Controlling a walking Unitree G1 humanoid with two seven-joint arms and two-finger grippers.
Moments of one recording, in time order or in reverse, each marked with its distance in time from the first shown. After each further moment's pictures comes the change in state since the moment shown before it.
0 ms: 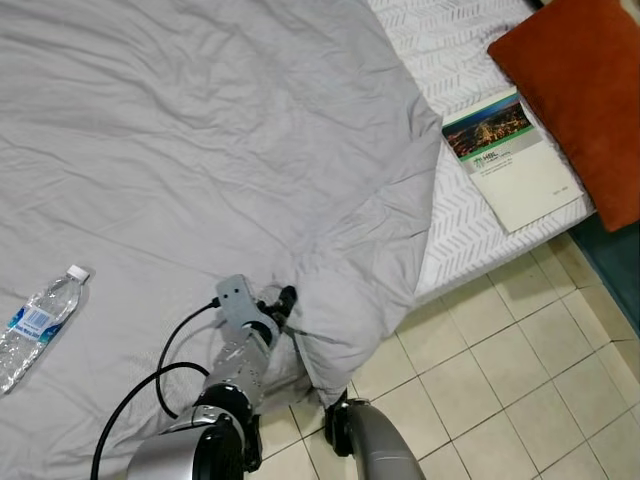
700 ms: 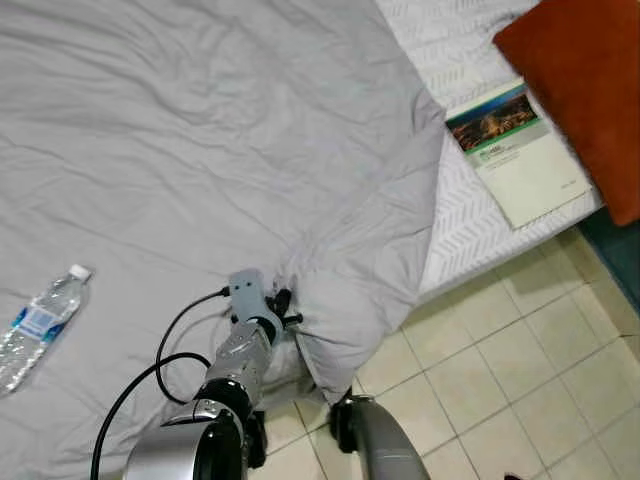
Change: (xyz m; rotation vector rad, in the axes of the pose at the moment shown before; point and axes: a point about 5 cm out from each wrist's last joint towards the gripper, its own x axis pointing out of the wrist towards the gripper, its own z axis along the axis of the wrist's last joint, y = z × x) left arm 0.001 -0.004 0.007 0.260 0.009 -0.081; right arm 0.031 0.000 0.004 0.014 -0.069 -0.013
